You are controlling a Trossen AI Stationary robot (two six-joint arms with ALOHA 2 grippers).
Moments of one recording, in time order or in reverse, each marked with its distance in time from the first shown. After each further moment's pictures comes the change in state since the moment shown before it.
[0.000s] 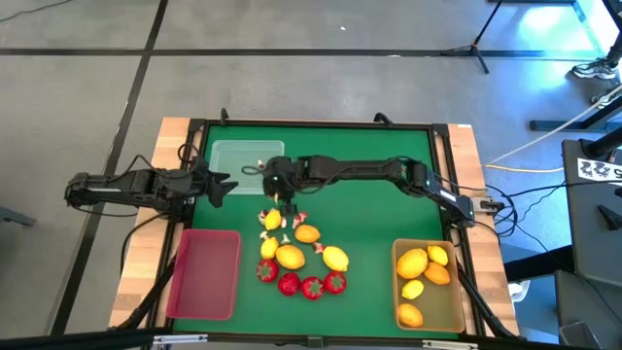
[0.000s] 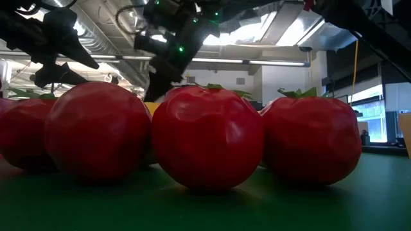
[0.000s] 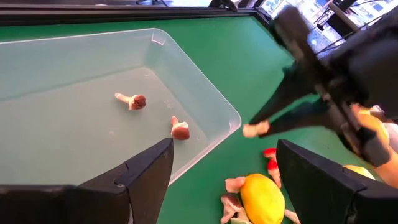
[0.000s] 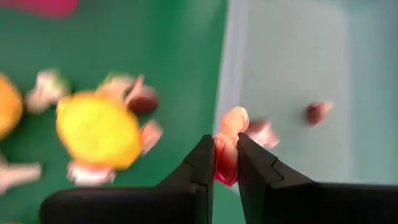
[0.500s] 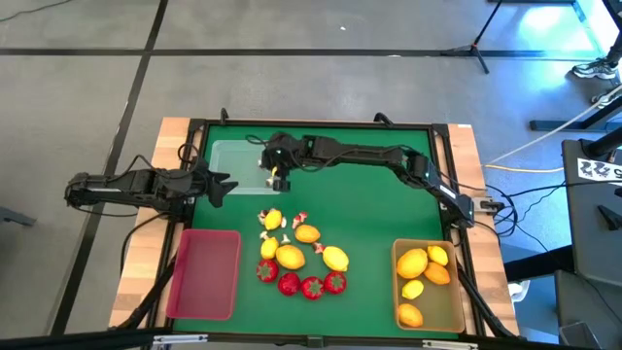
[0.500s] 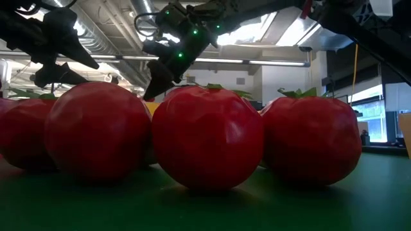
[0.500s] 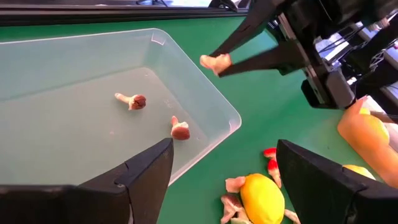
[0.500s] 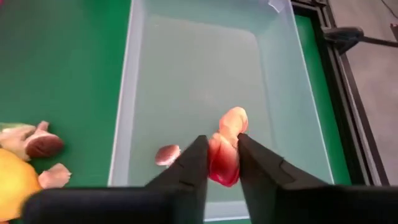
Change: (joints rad) left arm 0.000 0.000 0.000 0.000 0.000 0.001; right arm -0.103 0.000 0.010 0.141 -0.003 0.007
